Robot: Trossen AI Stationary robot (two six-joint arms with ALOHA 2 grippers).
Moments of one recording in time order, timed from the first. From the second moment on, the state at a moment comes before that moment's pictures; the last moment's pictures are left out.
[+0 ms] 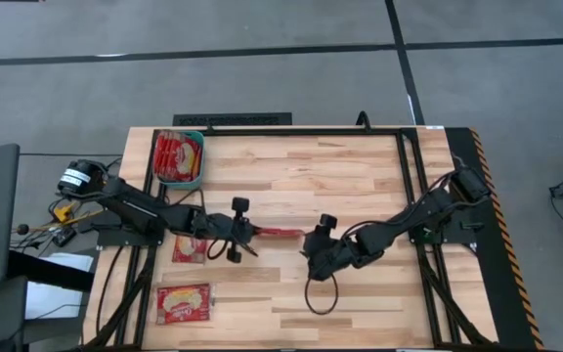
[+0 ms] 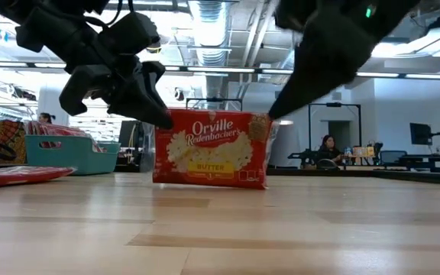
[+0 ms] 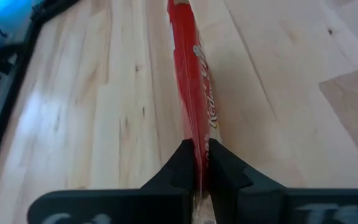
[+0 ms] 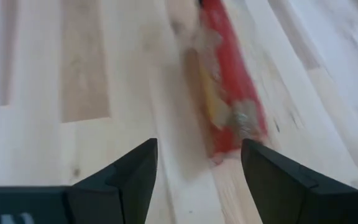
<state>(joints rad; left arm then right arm) -0.24 1.42 0.58 0.31 -0.38 0.30 0.41 1.69 0.99 -0.22 0.57 0.44</state>
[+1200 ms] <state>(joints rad) -0.29 1.15 0.57 0.21 -0.43 0.16 0.31 1.69 0.79 0.31 0.58 0.38</state>
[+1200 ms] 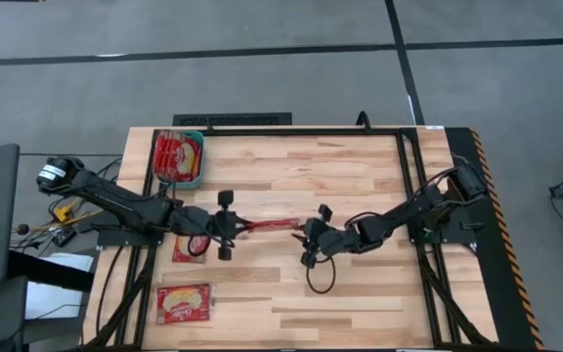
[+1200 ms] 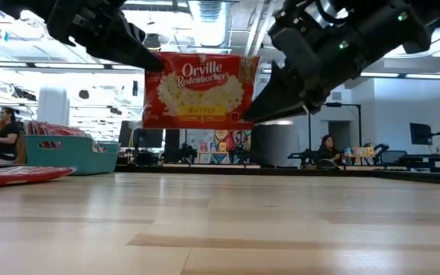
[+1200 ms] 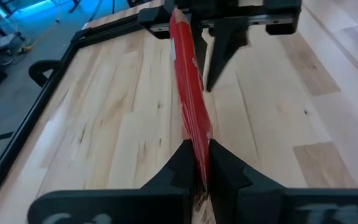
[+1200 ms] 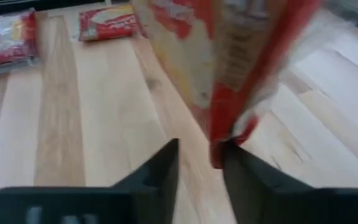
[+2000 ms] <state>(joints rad) -0.31 1.11 0.57 0.08 -0.77 0.08 0.32 1.69 0.80 0.22 0.65 0.41</state>
